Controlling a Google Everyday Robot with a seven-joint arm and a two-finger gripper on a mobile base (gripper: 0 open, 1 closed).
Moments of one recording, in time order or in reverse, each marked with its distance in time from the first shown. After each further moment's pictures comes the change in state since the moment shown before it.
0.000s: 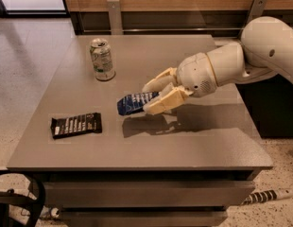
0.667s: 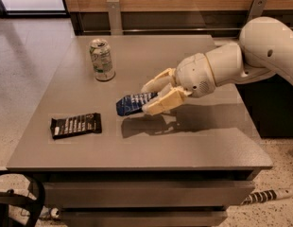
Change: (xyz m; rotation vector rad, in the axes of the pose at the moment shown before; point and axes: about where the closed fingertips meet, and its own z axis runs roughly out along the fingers) arm -0.001 0.001 0.002 -0.004 0.000 -0.002
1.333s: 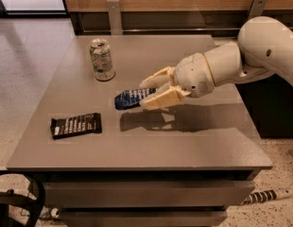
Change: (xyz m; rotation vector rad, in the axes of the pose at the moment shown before) arm -0.002 0.001 0.004 -0.008 0.000 -0.004
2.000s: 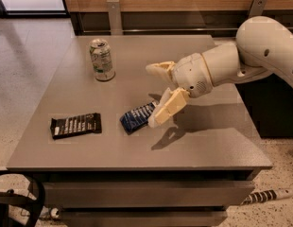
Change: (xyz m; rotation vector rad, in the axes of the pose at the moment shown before) arm -0.002 0.001 0.004 -0.007 0.000 -0.004
